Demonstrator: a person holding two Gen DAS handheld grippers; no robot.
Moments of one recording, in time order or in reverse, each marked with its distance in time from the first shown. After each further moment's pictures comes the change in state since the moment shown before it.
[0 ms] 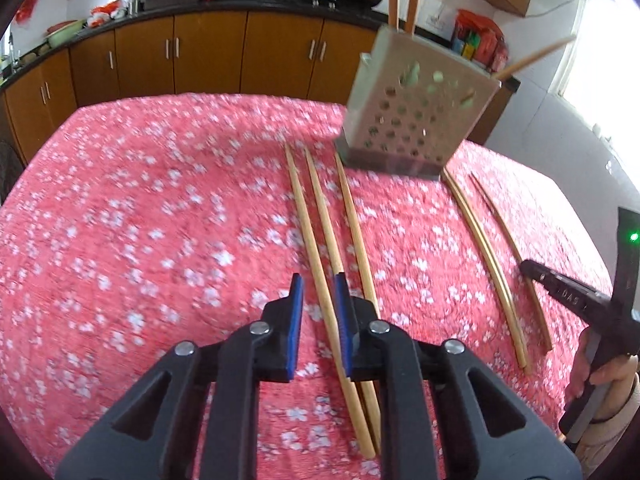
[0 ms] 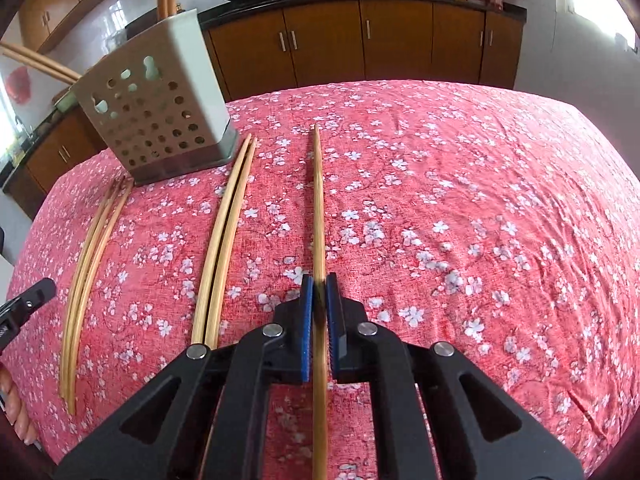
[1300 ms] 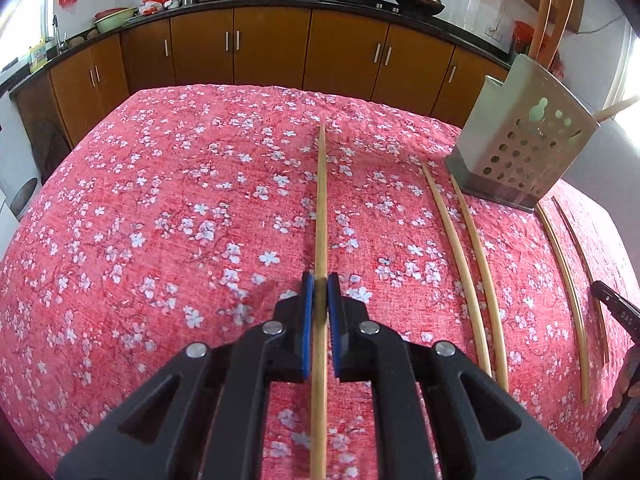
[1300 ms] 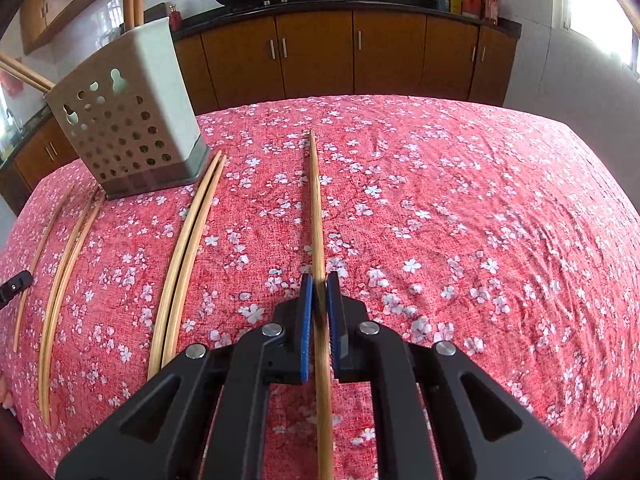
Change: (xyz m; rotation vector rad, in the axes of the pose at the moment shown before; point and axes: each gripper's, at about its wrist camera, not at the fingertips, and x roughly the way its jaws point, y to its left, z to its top) left arm 0.012 0.076 0.013 -0.103 -0.029 0.174; right arm 0.013 -0.017 0.021 -0.022 -0.035 -0.057
